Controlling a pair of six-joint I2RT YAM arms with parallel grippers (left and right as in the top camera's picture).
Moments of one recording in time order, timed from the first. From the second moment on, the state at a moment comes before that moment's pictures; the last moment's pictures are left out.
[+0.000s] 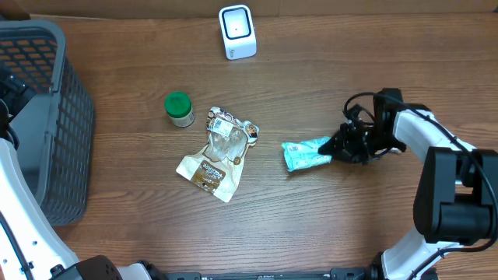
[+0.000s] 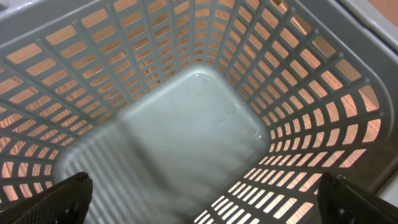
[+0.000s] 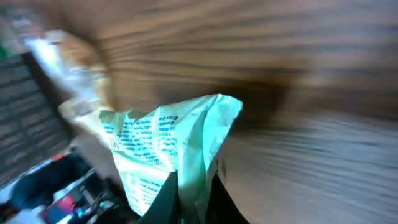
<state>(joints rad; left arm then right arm) 0.56 1.52 1.72 -1.03 -0.19 -0.37 -0.07 1.86 1.12 -0.86 -0.79 0.11</state>
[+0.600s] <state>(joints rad) 0.56 1.52 1.72 -1.03 -0.19 -0.37 -0.05 1.31 1.30 -0.99 -0.79 0.16</state>
